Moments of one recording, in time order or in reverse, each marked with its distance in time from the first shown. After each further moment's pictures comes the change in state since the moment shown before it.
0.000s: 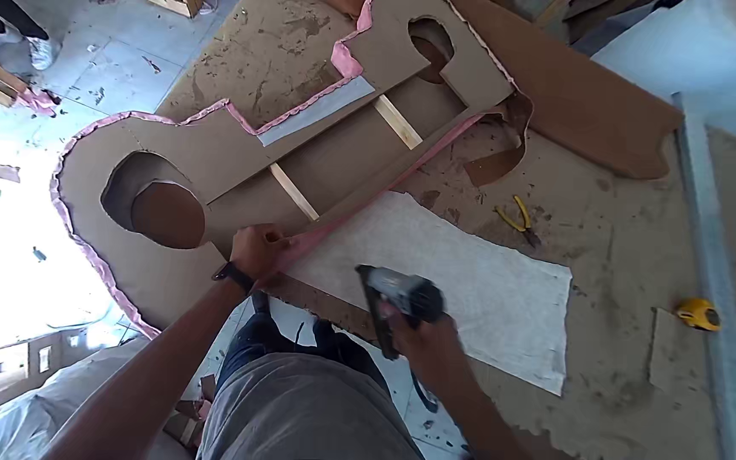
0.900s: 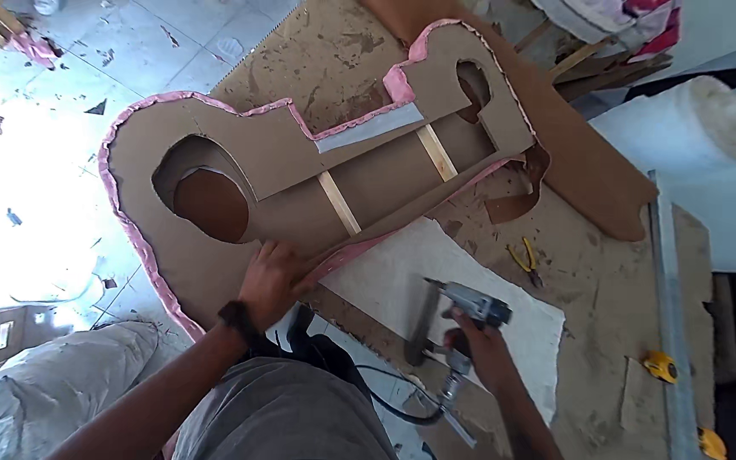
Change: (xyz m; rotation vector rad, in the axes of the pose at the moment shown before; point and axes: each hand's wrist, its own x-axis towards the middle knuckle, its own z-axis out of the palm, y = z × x) left_hand -0.073 -0.049 -0.036 0.111 0.082 0.345; right_hand 0.045 0.088 -0.032 0.311 0.071 0.287
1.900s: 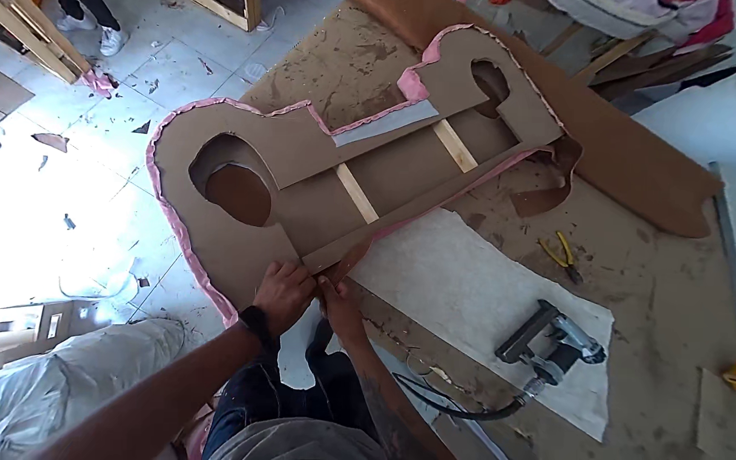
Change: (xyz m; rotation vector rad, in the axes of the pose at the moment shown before) left_hand -0.068 -0.010 0.042 0.381 -0.022 0.208; right_hand -0.050 0.005 0.297 0.140 -0.334 -0.082
